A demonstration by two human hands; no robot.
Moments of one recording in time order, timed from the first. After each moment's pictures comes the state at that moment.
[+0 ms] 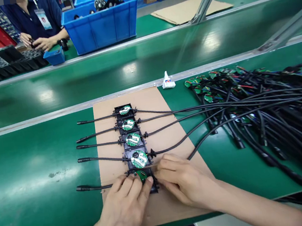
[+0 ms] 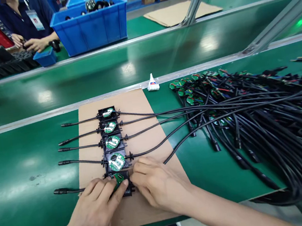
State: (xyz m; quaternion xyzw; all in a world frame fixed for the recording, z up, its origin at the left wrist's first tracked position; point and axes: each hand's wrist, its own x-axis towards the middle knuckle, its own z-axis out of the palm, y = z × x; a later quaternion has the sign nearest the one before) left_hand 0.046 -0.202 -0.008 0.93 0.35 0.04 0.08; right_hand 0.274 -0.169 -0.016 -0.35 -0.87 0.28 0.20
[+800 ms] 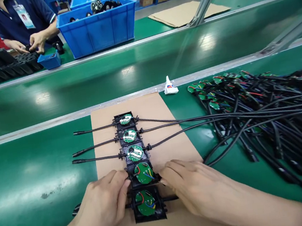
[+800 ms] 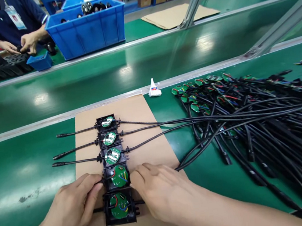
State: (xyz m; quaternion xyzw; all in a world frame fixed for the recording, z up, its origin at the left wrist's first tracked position) left_hand 0.020 -0.139 -0.001 0.87 0.45 0.11 0.18; right_hand 0.274 -0.142 0.009 -0.40 -0.90 0.15 0.07
